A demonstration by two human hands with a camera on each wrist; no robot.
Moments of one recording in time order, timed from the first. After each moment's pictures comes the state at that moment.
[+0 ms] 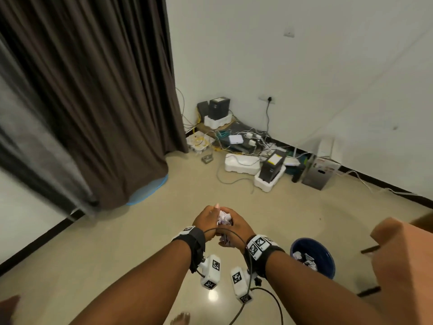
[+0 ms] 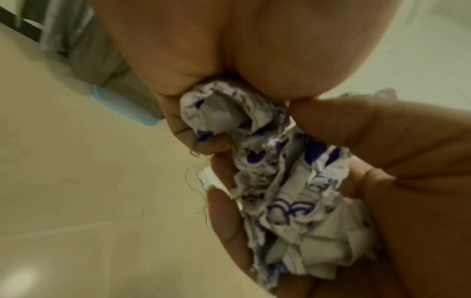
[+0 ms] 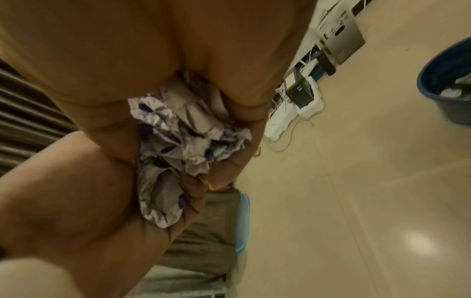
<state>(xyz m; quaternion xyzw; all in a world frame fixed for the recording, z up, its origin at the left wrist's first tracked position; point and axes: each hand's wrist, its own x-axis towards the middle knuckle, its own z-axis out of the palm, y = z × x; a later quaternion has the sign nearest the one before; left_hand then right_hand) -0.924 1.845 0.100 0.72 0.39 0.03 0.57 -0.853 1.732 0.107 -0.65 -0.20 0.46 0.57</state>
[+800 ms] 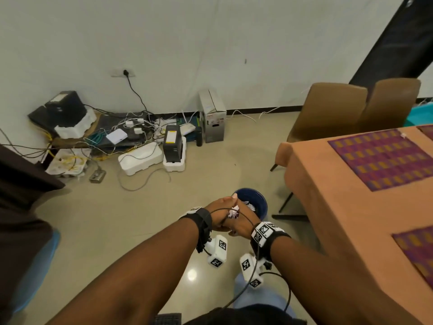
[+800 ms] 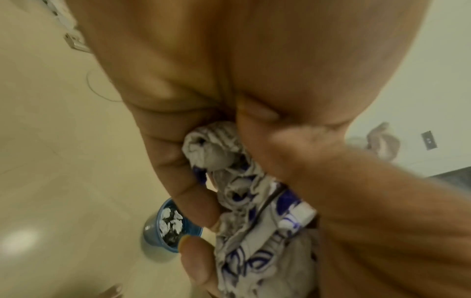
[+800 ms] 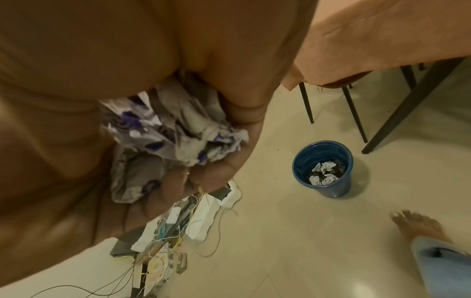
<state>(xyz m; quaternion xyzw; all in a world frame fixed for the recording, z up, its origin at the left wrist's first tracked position) -0.700 1.735 0.100 0.67 0.16 -0.39 0.62 -0.711 1.604 0.059 -0.86 -0.04 0.26 0.44</state>
